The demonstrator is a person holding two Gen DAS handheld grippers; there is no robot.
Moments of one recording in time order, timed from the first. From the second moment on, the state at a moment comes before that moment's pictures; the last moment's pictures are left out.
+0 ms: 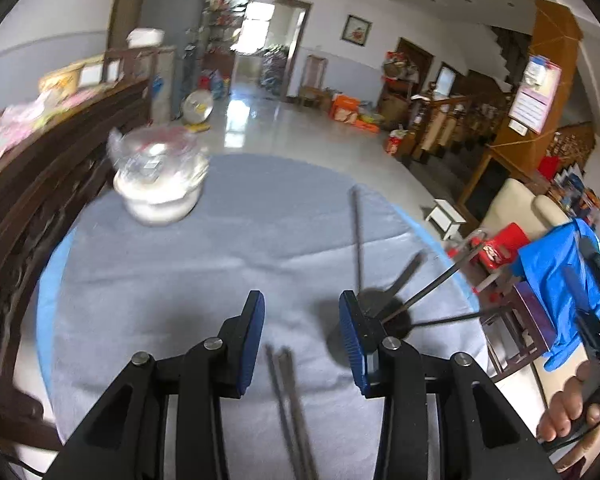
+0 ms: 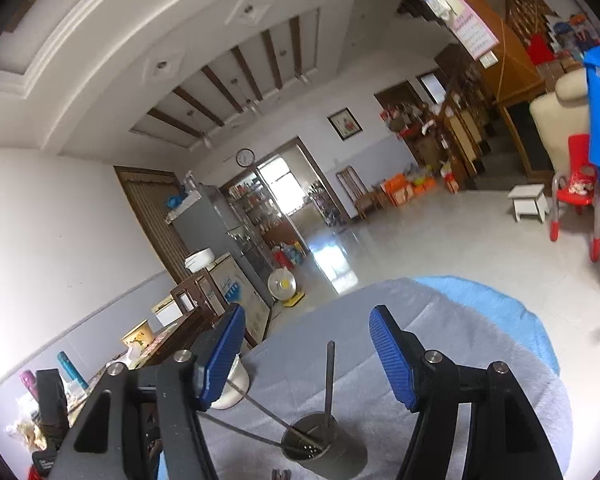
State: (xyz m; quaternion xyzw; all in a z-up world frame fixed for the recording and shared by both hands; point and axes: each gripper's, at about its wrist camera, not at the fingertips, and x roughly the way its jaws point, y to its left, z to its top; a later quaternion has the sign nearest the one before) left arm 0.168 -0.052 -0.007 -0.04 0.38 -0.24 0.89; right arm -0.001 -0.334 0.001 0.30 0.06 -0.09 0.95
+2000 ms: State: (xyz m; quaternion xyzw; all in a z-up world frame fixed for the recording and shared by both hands) left arm 0.162 -0.011 -0.159 0.00 0.54 -0.21 0.82; right arm 0.125 -0.209 -0.195 0.22 0.45 0.04 0.87
